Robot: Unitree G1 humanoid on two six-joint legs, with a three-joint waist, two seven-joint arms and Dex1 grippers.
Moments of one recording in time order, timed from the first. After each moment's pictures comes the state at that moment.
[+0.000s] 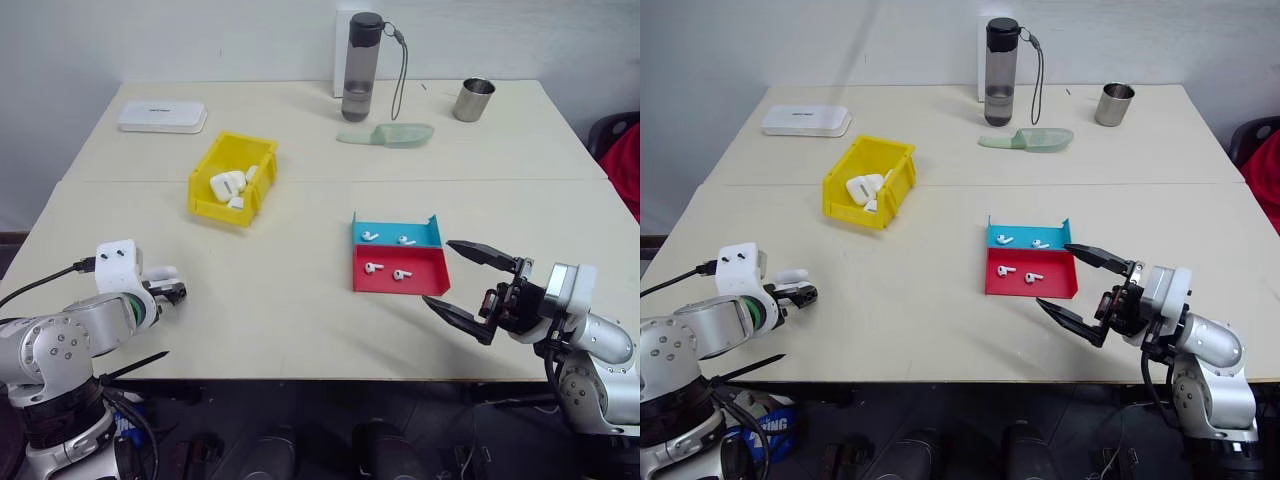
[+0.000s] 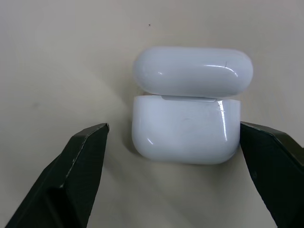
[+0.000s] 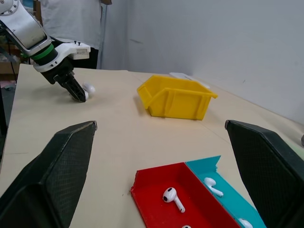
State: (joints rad) left arm -0.36 0.49 0.54 -0.38 -0.78 1.61 0.45; right arm -0.05 -0.57 -0.24 -0.20 0.62 -0.13 1.14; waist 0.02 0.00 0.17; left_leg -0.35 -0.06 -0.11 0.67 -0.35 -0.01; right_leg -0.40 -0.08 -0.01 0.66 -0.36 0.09
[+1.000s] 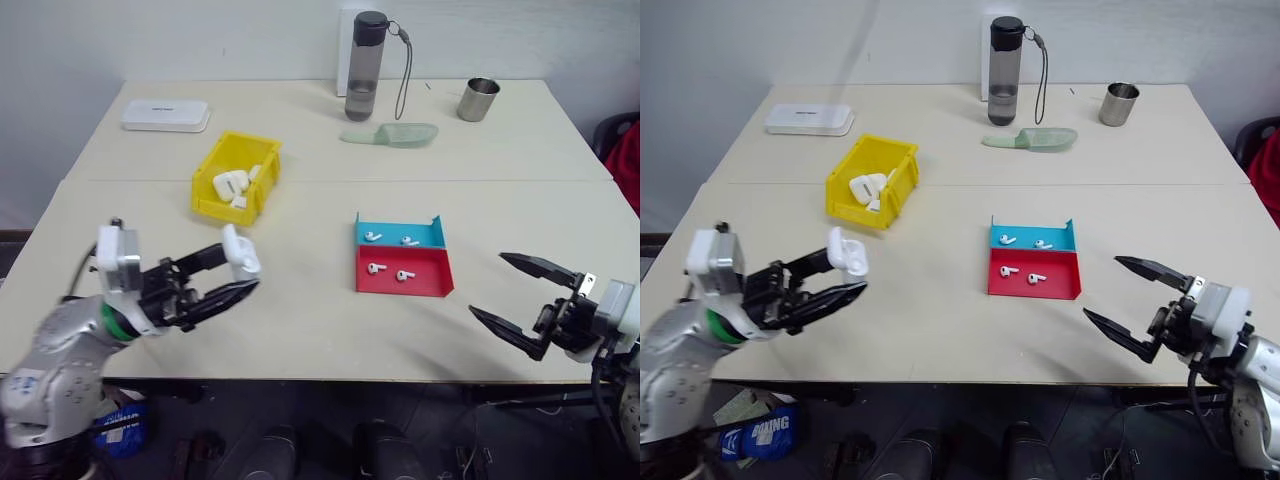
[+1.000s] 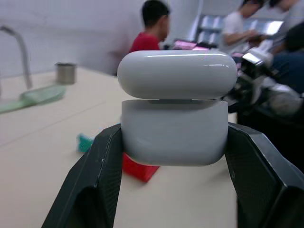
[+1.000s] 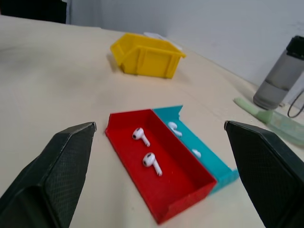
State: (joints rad) left arm -0.12 0.48 0.30 -0.43 -0.83 0.48 -1.04; right arm 0.18 -0.67 -0.47 -0.19 0.60 -0.19 1.16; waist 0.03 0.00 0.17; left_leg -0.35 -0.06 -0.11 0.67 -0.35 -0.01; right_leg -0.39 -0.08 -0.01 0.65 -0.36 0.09
